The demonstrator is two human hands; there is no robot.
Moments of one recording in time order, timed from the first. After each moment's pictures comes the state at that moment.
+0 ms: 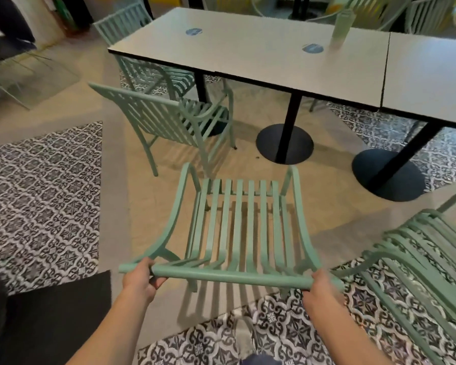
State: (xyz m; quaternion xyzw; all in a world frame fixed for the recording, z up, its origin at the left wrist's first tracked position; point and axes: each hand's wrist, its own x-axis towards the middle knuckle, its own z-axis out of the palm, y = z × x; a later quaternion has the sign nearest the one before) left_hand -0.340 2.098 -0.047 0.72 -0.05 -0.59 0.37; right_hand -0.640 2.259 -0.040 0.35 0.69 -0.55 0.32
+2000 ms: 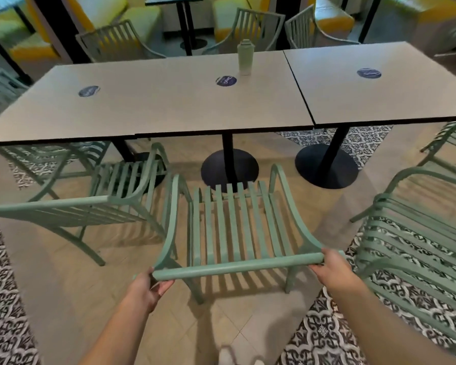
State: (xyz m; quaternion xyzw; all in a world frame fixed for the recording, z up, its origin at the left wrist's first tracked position) left_hand -0.511 1.798 -0.042 0.66 -0.11 -0.70 0.24; right_hand -0.780 2.092 -0.074 0.22 0.73 -0.58 0.29
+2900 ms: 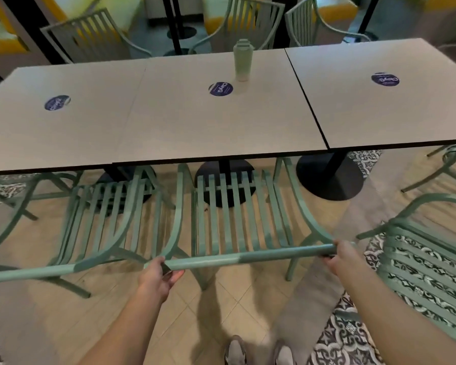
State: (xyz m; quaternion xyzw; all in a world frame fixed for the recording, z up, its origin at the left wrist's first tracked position) left_hand -0.695 1.670 -0.042 0.65 -0.21 -0.71 0.18; right_hand -0.976 1.956 -0.077 0.46 0.53 -0.68 0.22
